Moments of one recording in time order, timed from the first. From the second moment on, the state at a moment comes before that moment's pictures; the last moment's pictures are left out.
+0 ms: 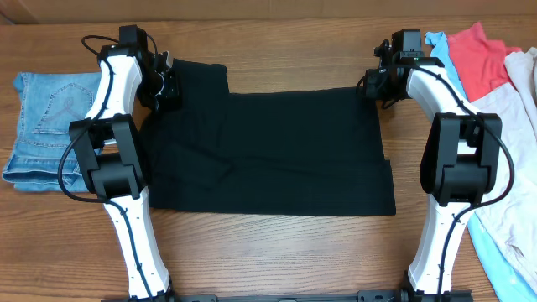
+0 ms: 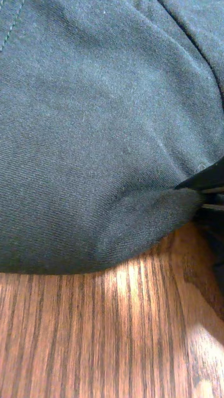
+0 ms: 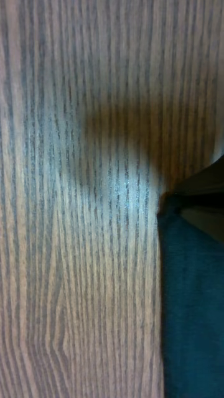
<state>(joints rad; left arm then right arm) 0.12 2.48 2.10 -1.03 0.30 -0.06 -0.02 2.31 1.75 -0.62 -0.17 0.07</state>
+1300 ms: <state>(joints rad) 0.12 2.18 2.09 -1.60 0.24 -0.06 -0.15 2.31 2.12 -1.64 -0.07 0.19</state>
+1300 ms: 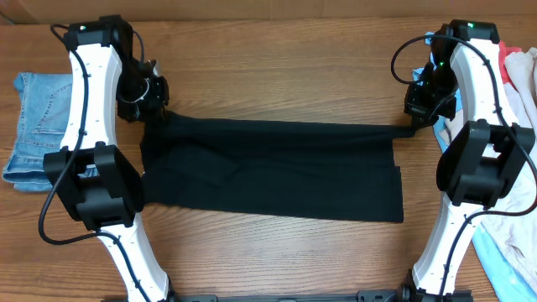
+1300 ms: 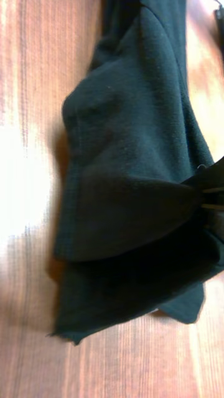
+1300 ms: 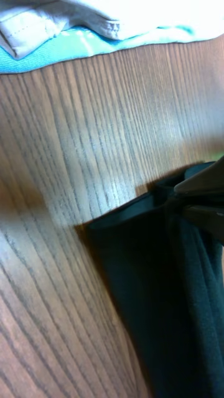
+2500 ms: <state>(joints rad) 0.11 2.03 1.50 -1.48 0.15 -0.04 -0.12 2.12 1.69 -1.60 -0.05 0.19</state>
